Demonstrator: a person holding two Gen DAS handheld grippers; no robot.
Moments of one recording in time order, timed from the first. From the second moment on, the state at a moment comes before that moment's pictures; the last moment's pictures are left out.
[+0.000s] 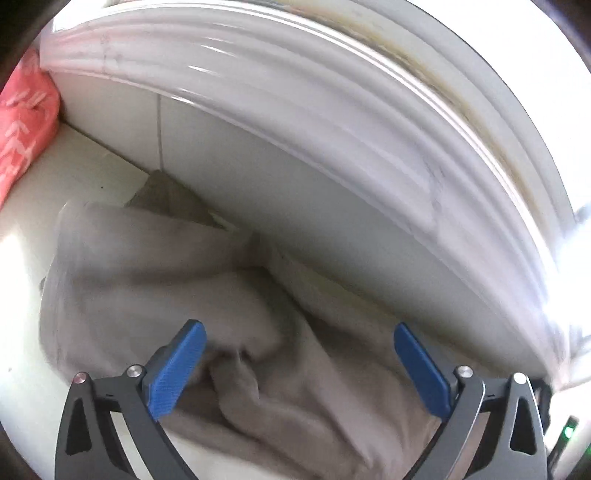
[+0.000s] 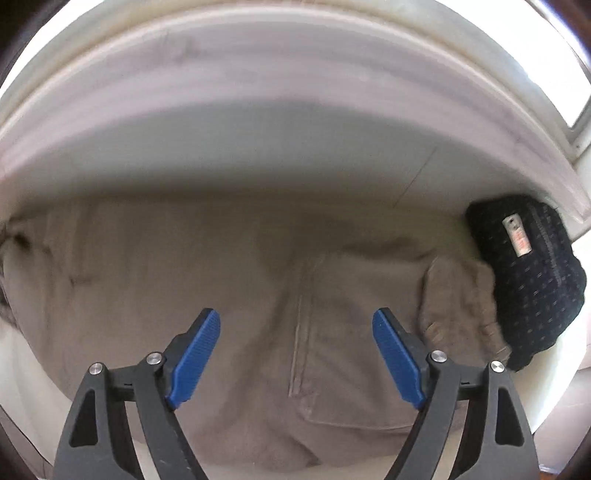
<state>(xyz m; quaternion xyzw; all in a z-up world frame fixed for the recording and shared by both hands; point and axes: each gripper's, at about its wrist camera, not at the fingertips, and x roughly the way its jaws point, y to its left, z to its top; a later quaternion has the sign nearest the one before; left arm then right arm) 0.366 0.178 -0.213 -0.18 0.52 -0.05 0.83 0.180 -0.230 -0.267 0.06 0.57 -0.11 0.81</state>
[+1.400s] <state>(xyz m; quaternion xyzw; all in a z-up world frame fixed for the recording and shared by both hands) 0.198 0.040 -0.276 0.06 0.61 -0.09 0.78 0.125 -0.267 -0.359 0.05 0.65 -0.02 0.76</state>
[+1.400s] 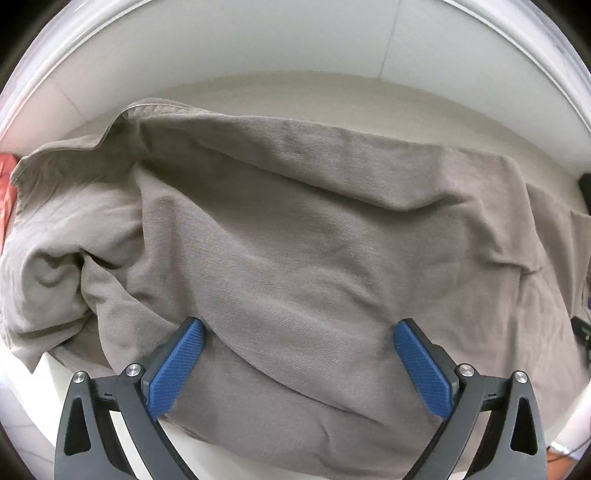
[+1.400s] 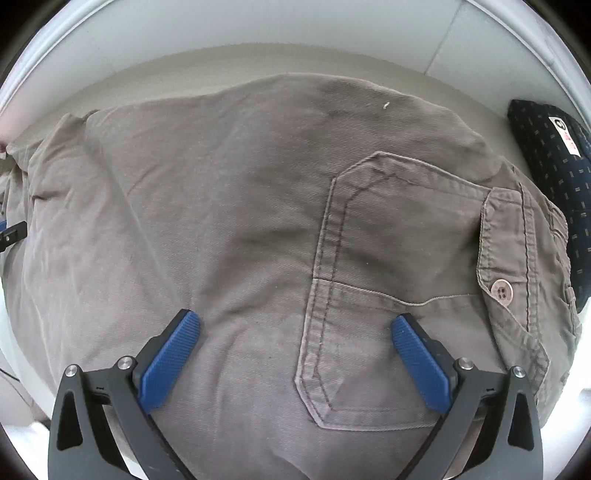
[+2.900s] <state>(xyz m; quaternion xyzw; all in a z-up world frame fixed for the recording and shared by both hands) 0.210 0.339 -0.262 -0.19 0.54 -0.09 0.81 0.177 0.032 -0.219 0.09 0.48 0.13 0.86</state>
